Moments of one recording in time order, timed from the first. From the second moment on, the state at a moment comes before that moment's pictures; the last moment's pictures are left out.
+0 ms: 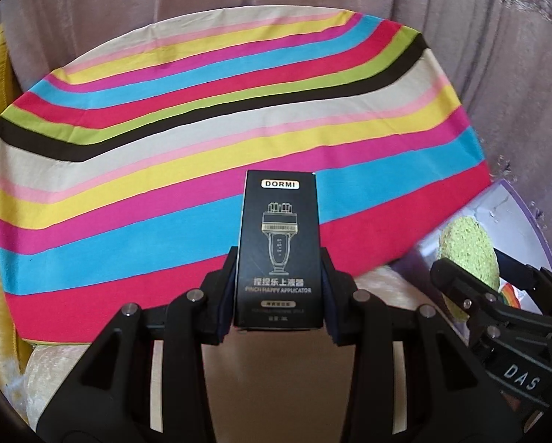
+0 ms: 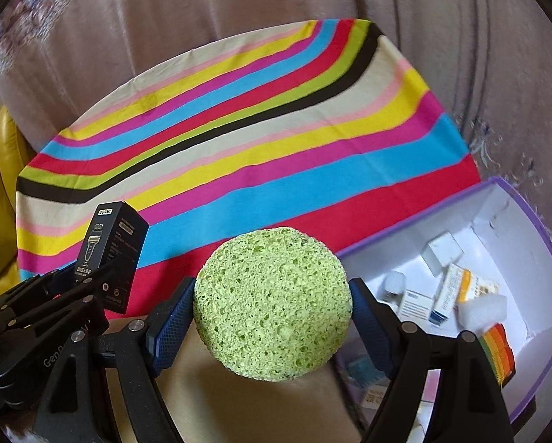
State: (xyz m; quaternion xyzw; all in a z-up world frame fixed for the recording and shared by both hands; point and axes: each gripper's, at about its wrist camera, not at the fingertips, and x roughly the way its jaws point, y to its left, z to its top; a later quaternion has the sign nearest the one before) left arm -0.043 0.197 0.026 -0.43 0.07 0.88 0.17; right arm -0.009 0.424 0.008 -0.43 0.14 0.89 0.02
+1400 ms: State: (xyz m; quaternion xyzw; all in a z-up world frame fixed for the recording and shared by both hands) left arm 0.010 0.359 0.013 -0.45 0.13 0.82 0.33; right arm 0.064 0.575 0.006 -0.43 0.11 0.87 0.22
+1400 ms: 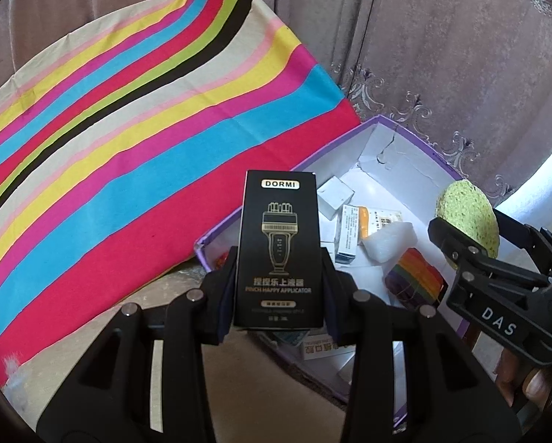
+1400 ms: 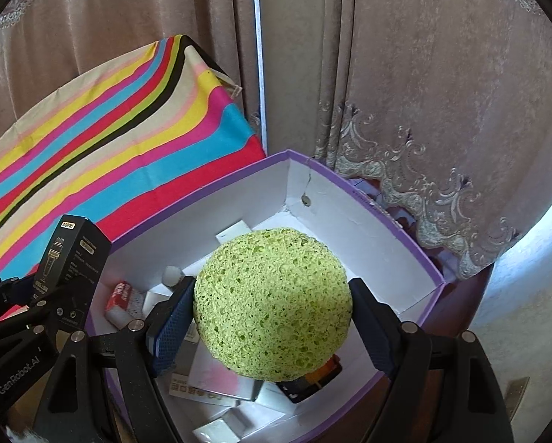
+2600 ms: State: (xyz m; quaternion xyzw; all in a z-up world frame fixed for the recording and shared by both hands) left arm 0.018 0.316 0.002 -0.57 -0.03 0.73 0.38; right arm 0.092 0.574 0.016 -0.46 0.10 0.85 0.24
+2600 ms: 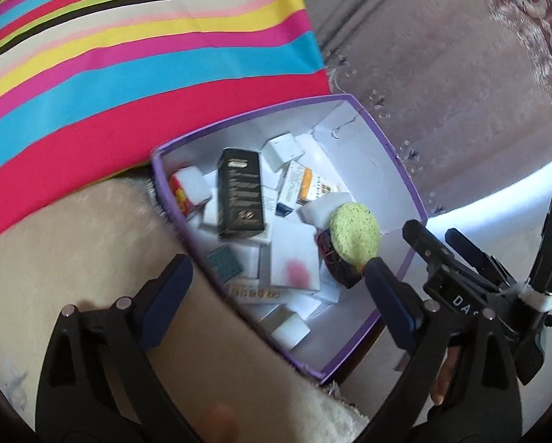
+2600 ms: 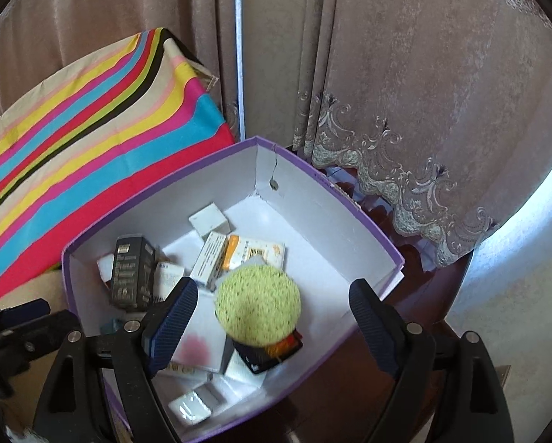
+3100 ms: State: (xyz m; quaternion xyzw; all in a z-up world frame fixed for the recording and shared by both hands) left arm 0.029 0.309 0.000 -0.56 -0.02 0.74 0.37; right arm 0.100 0.550 0.034 -0.47 0.05 0.85 0.24
